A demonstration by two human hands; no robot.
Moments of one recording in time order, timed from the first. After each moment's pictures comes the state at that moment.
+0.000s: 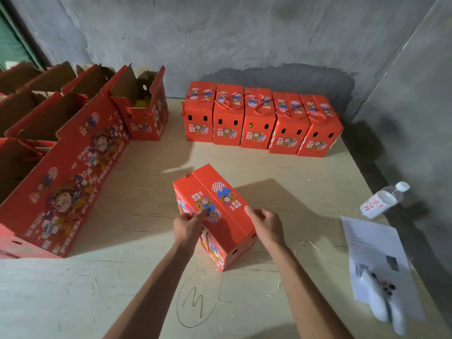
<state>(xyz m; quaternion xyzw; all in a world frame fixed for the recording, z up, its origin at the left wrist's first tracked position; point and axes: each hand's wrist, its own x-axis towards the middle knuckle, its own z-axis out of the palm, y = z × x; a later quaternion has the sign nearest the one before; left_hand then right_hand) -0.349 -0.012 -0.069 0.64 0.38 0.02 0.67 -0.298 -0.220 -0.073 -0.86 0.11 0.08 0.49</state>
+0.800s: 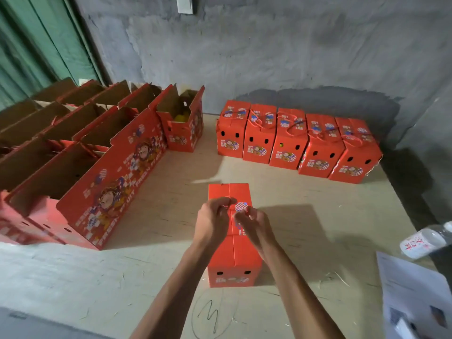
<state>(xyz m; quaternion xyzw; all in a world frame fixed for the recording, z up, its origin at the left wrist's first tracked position) -0.356 -0.020 0.033 0.81 0.20 0.13 0.54 -0.301 -0.137 -0.009 -0.79 -0.06 0.16 0.59</state>
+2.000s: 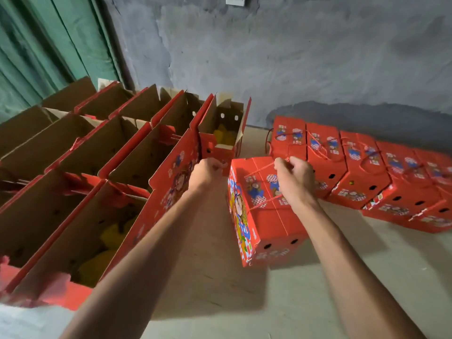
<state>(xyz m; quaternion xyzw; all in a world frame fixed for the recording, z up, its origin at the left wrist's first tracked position) -0.132 0.321 0.032 0.87 0.24 0.10 0.42 -0.093 0.108 0.079 -0.86 -0.06 -0.06 0.50</state>
